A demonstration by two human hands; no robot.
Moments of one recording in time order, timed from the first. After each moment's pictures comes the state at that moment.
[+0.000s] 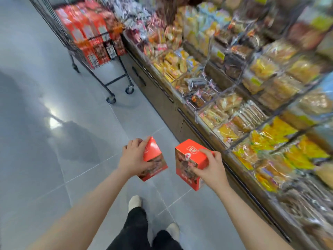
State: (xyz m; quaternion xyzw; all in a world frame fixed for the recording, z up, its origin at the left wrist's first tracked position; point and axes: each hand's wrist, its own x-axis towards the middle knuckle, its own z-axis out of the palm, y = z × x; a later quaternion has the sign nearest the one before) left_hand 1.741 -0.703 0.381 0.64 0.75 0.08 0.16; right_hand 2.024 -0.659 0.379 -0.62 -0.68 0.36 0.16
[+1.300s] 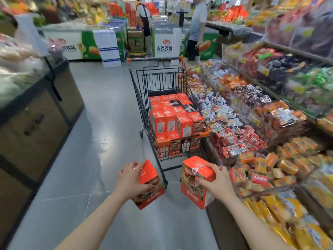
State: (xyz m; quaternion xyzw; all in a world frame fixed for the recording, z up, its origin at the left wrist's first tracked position) left_hand 1.234 -0.396 0.451 0.43 0.88 0.17 0.10; right_hand 1.477 -0.190 0.462 -0.44 -0.81 0.36 0.14
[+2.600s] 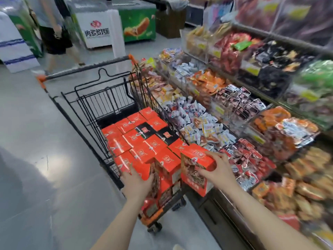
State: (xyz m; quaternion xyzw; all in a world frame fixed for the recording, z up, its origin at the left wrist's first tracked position) left_hand 1.009 -0.021 0.391 0.32 0.90 0.20 0.20; right_hand 1.267 0.077 0.469 -0.58 -0.72 0.32 0.20
